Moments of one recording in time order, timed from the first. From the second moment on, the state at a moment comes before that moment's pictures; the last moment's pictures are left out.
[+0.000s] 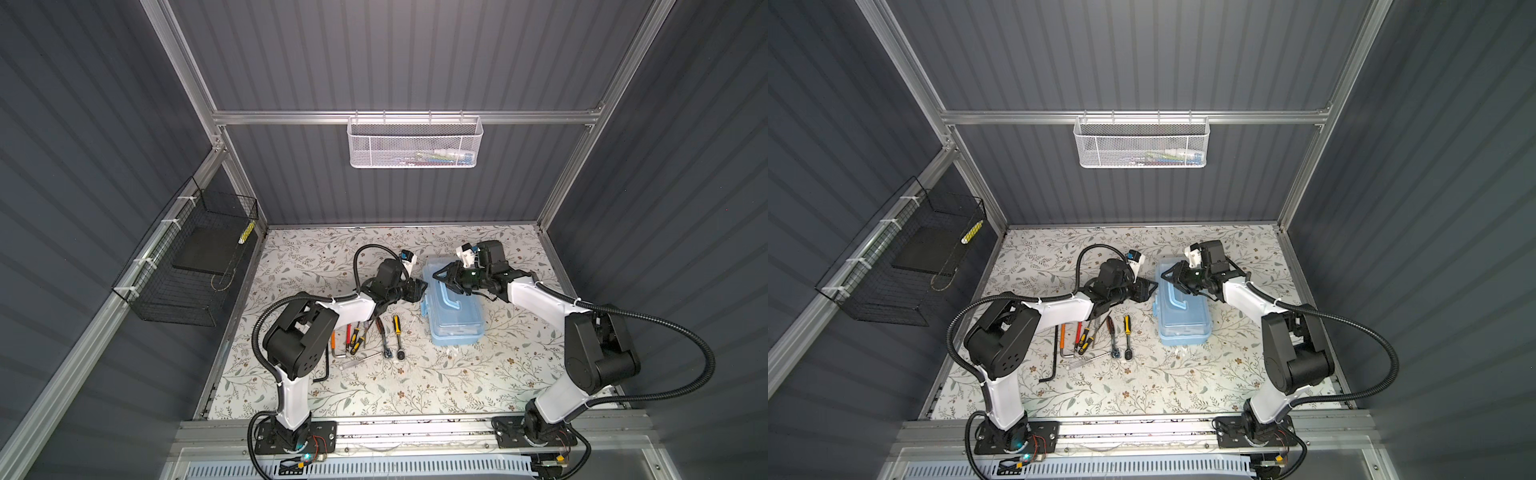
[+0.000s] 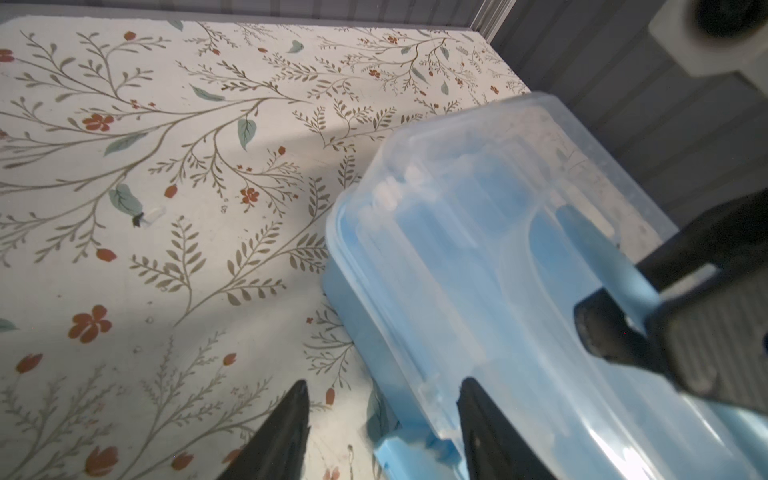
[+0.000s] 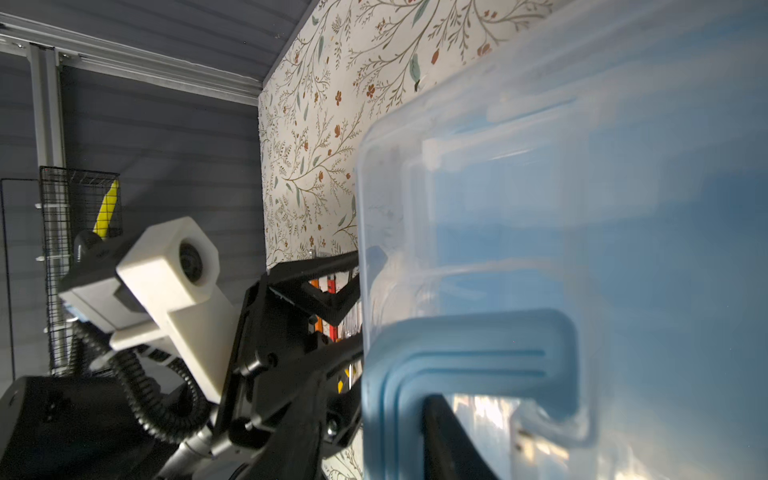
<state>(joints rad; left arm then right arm) -0.67 1.91 1.13 0.26 0.20 -0.30 0.29 1.65 1.05 -0.12 -0.66 0.80</state>
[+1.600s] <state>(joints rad) -0.79 1.69 0.93 0.38 0.44 -0.82 0.13 1.55 0.80 0.32 -0.92 1.03</state>
